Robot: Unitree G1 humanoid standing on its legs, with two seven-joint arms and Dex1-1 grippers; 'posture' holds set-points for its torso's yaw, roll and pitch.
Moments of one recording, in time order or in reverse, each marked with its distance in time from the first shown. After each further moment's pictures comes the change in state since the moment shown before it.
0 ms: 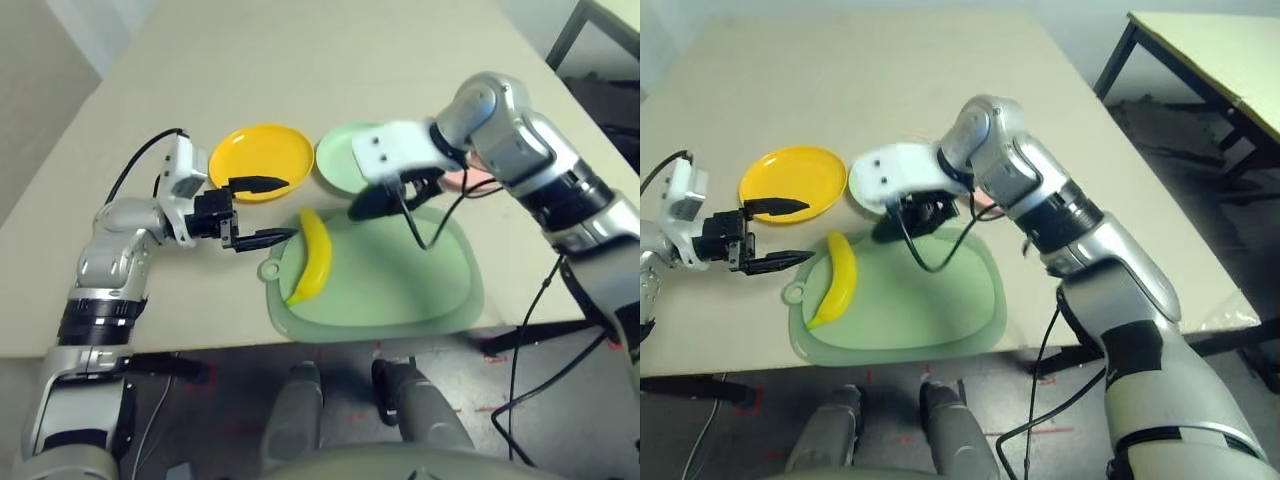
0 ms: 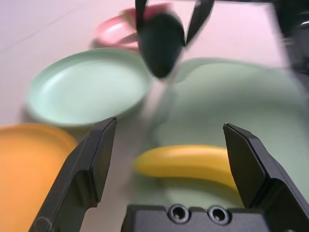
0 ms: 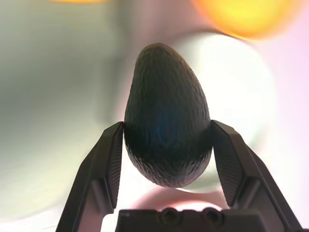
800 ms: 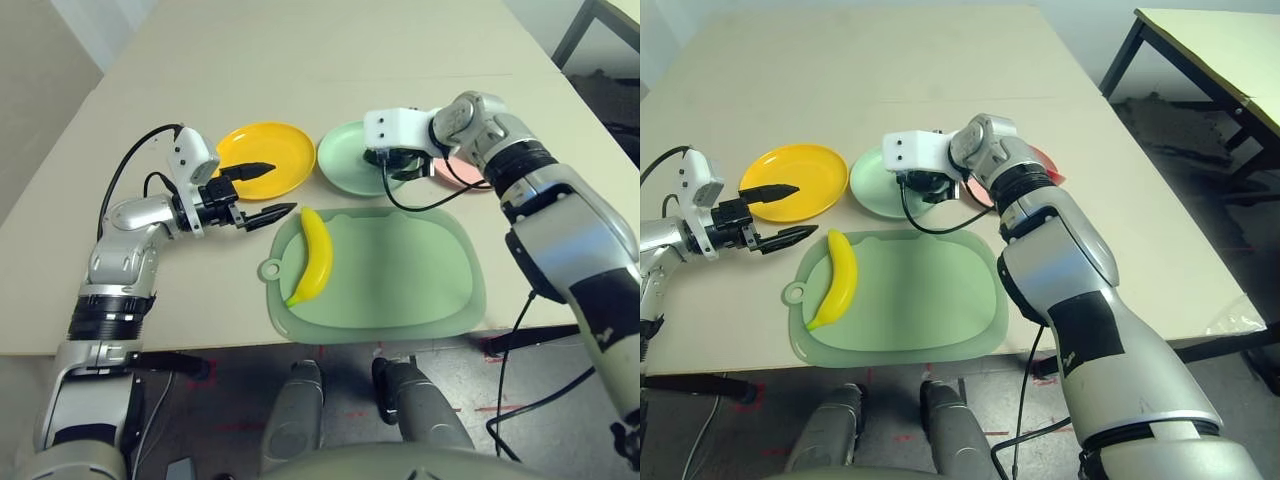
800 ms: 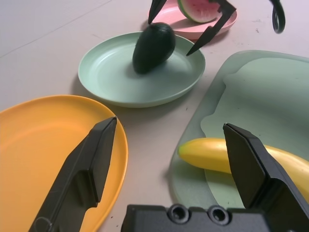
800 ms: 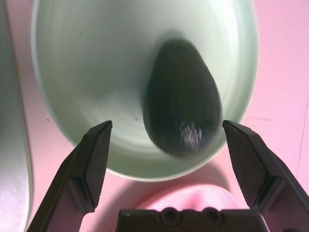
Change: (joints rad) left arm 0.002 -0.026 -0.001 0.011 0.032 0.001 0.104; right arm -0.033 0.087 -0.092 0.566 -0.130 -0.308 -0.327
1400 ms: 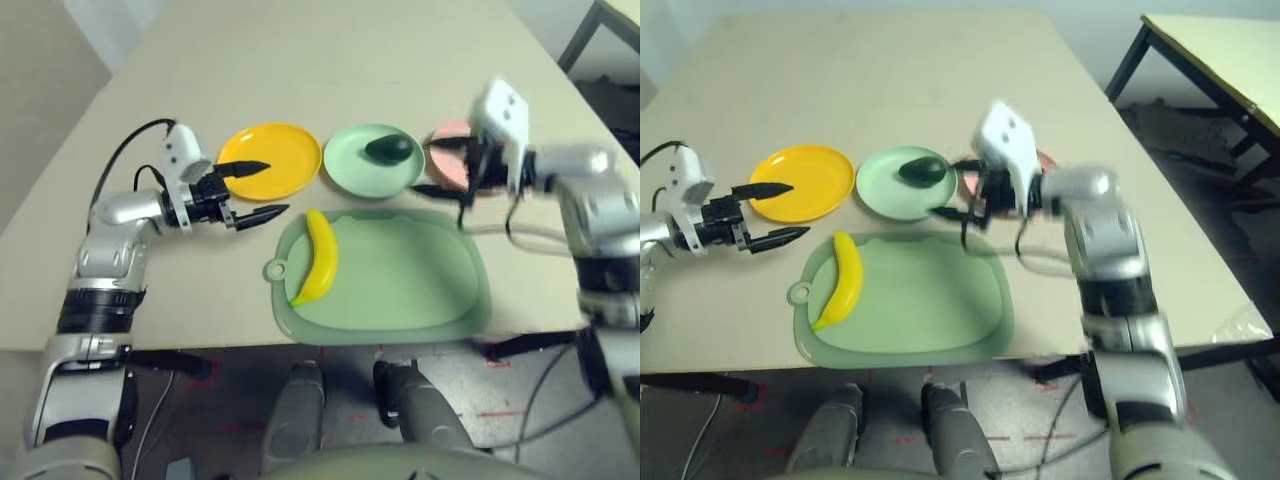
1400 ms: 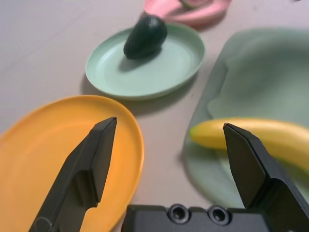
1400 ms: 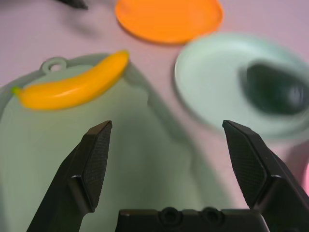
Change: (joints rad) left arm -0.094 0.077 -0.047 0.130 0.109 -0.174 -0.115; right arm 1.106 -0.177 -0.594 -1.643 0.641 0.893 0.036
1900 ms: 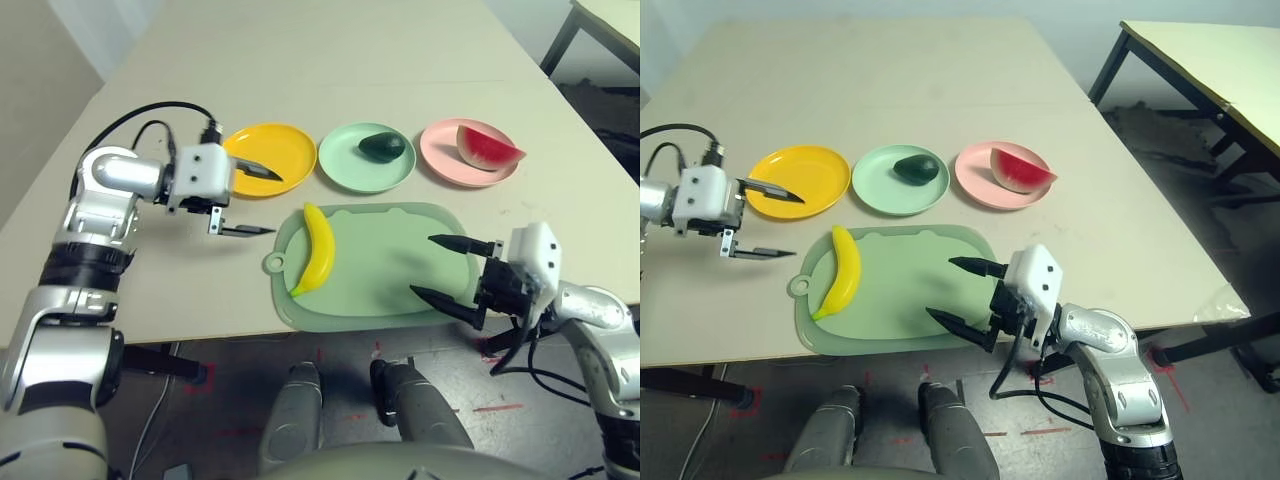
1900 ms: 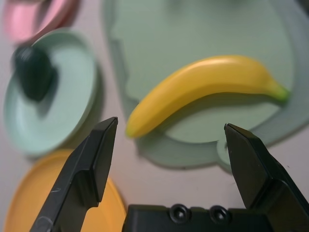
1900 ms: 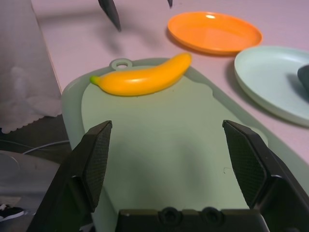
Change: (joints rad) left arm -0.284 0.070 -0.347 0.114 0.076 -0.496 -0.375; right arm 0.343 0.036 -0.007 -0.007 0.109 -0.506 0.039
